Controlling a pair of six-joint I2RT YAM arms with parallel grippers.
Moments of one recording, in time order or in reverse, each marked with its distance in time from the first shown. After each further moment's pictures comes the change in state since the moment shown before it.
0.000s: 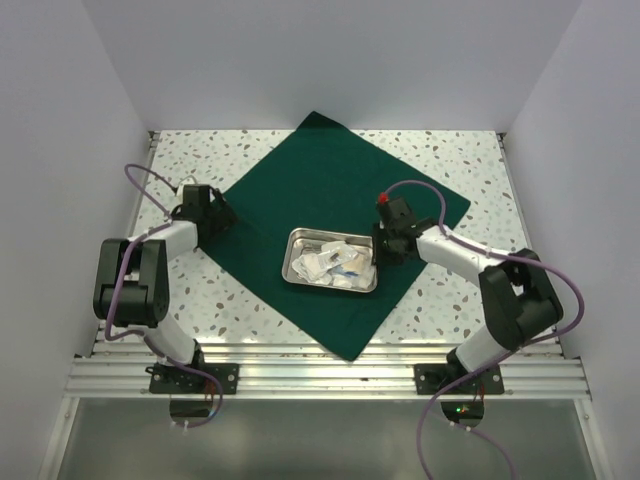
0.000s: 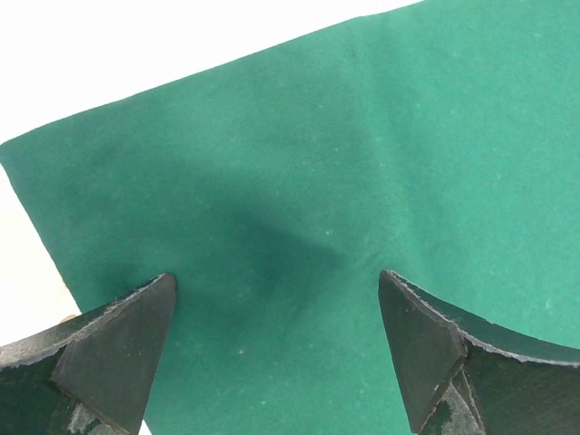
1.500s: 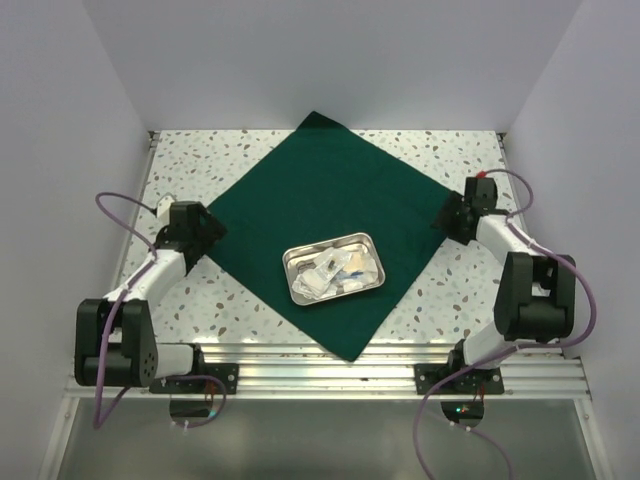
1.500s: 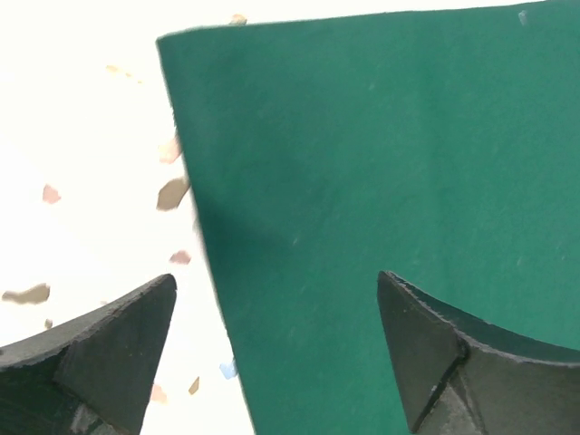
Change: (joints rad) left arm 0.005 -0.343 -0.169 -0.140 -0.084 -0.146; right arm -0.518 0.004 0.042 0.118 -0.053 0.005
